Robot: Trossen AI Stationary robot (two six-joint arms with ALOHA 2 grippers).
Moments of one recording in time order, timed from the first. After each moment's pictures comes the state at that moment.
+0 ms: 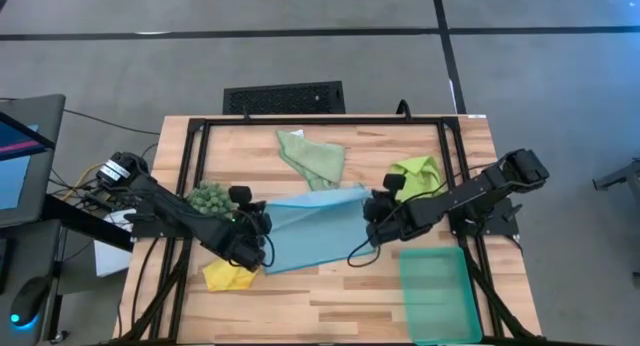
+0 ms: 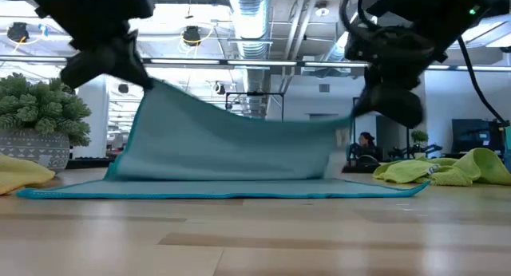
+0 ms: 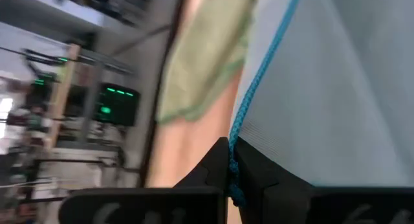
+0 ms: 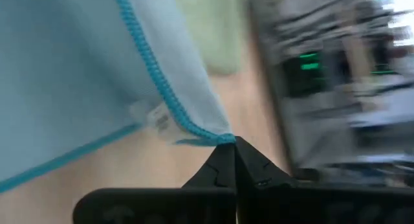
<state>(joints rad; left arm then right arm) -0.52 1.49 0.93 -0.97 -1.00 -0.52 0.33 1.56 0.86 -0.65 0.91 0.23</state>
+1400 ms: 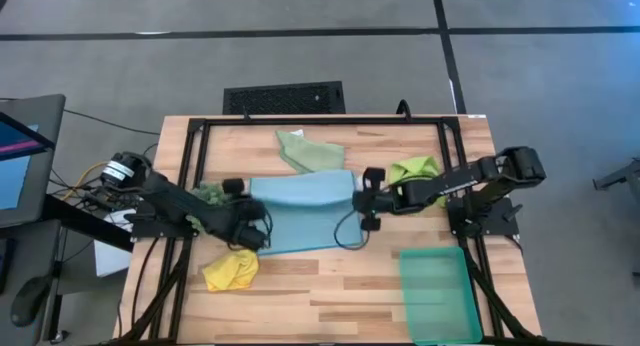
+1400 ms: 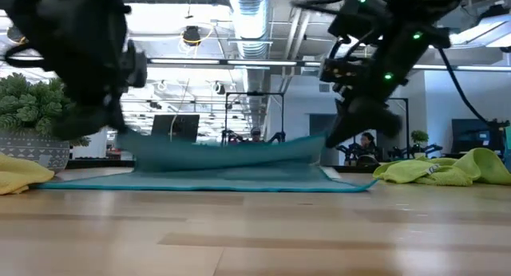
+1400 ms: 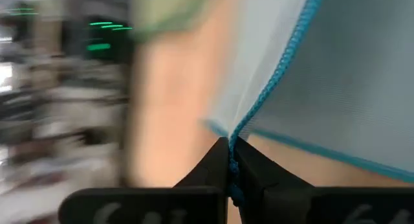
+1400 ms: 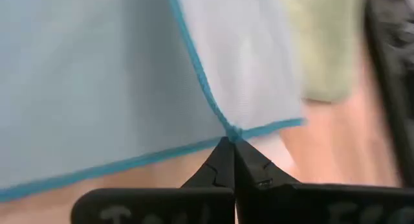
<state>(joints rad) -0.35 1.52 0.73 -0.94 -0.87 -0.56 0.09 1.56 0.77 -0.23 0.44 -0.11</state>
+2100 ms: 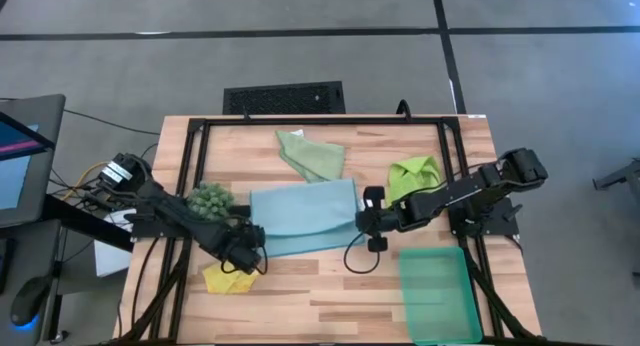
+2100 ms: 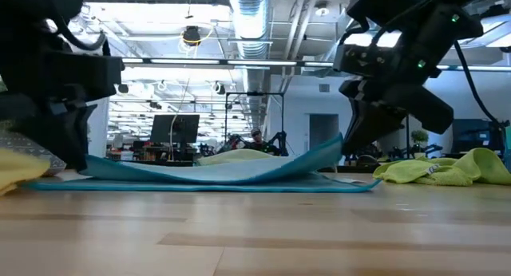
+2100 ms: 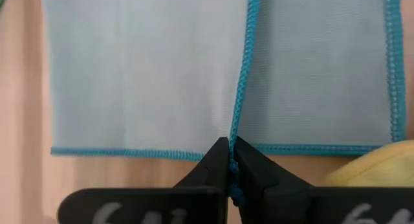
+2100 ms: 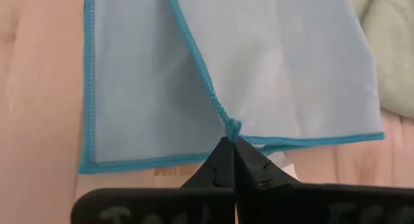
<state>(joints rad) -0.54 1.52 0.71 -0.68 -0.47 -0.55 0.24 1.56 0.76 -0.26 0.35 -0.02</state>
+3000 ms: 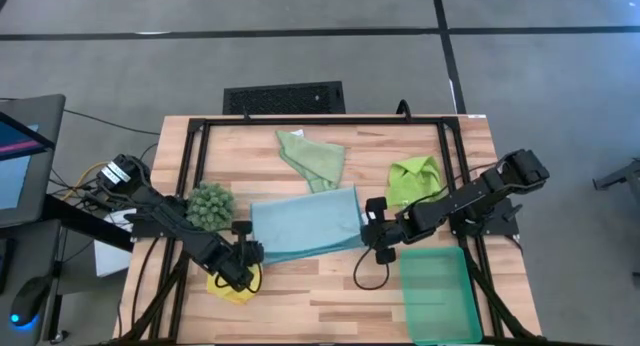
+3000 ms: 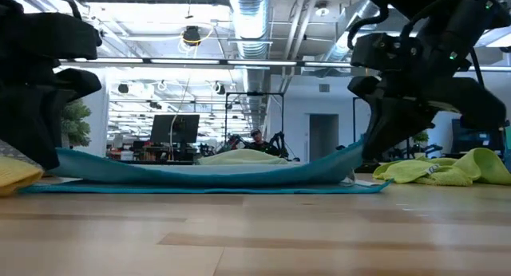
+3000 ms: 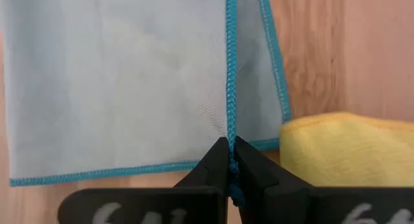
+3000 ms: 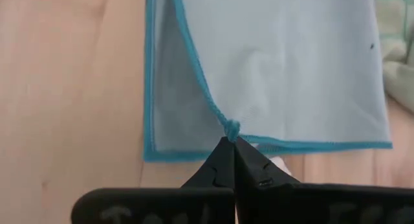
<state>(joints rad) -0.68 1.52 0.73 -0.55 -0.43 -0.62 0.36 1.56 0.76 -0.31 0.34 -0.02</state>
